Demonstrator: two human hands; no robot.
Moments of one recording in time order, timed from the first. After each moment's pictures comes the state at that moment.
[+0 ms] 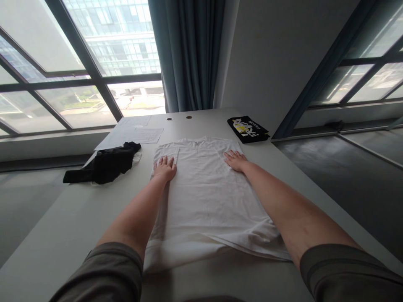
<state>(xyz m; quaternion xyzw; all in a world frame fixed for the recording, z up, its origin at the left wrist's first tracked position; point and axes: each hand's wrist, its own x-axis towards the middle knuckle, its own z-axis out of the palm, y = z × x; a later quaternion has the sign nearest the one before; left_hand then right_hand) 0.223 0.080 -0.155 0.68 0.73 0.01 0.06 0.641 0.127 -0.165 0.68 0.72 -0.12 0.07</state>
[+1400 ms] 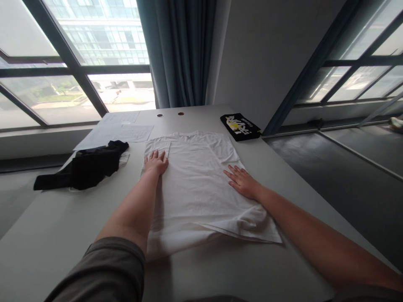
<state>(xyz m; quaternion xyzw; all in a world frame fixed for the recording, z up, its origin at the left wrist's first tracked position) 0.218 0.118 -0.155 0.68 0.73 0.04 0.05 0.666 -0.010 -0.164 0.55 0.83 -0.06 0.02</state>
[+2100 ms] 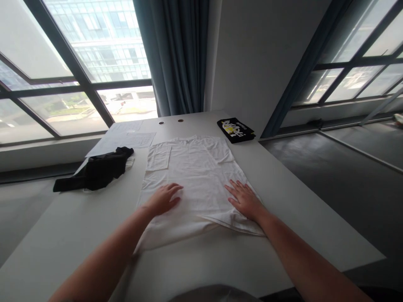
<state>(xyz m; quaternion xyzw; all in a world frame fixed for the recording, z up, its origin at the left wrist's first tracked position) 0.237 -0.062 -0.117 0.89 0.42 0.09 0.13 0.645 -0.109 -0.165 0.59 0.80 -0.05 -0.05</state>
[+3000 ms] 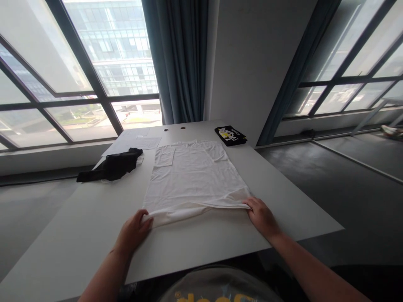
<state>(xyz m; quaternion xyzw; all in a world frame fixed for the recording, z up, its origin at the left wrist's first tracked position) 0.137 -0.240 -0.146 0.72 0.64 0.26 0.10 0.673 -0.231 -0.165 0.61 0.75 -0.01 -0.27</state>
